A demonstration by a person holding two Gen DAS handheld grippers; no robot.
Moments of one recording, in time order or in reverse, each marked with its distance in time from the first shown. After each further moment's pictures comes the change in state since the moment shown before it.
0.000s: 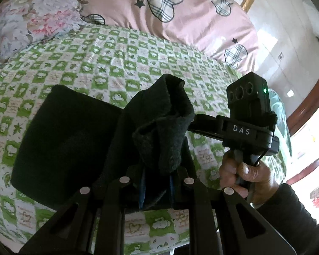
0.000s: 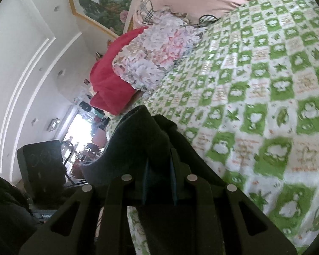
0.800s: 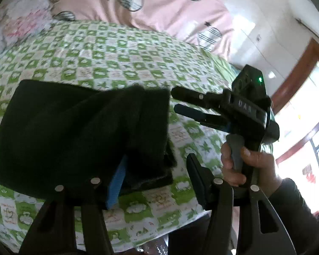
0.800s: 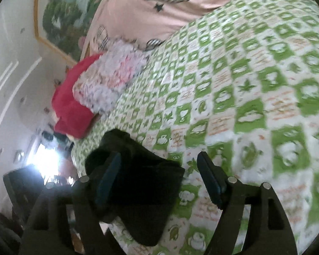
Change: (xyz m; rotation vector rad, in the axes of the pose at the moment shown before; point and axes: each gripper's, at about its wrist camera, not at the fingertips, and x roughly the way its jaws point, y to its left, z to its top) left arm 0.000 -0.026 -0.021 0.126 0.061 -0.139; right arm -0.077 -0.003 -0.037 0.153 -0.188 -0.305
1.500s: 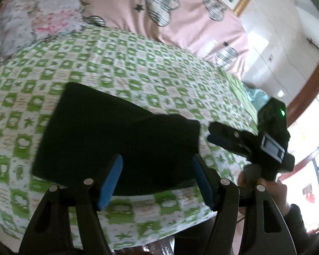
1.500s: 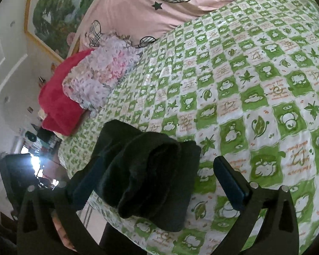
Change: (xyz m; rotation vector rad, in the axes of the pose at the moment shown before) left arm -0.053 0.059 0.003 -0.132 -0.082 0.068; right arm 0.003 0.054 -0.027 -0.025 0.010 -0.159
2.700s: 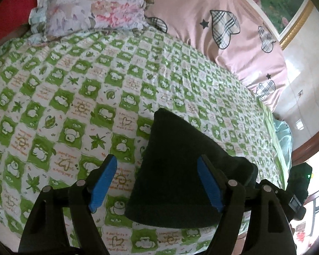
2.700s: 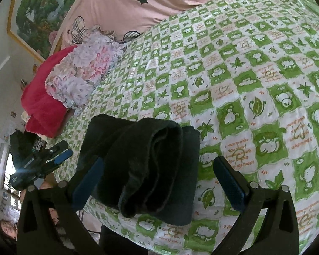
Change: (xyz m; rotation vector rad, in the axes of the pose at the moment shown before) left arm -0.012 0.126 0.045 -0.222 -0.007 0.125; right arm 0.010 0.016 -0.016 0.062 0.014 -0.127
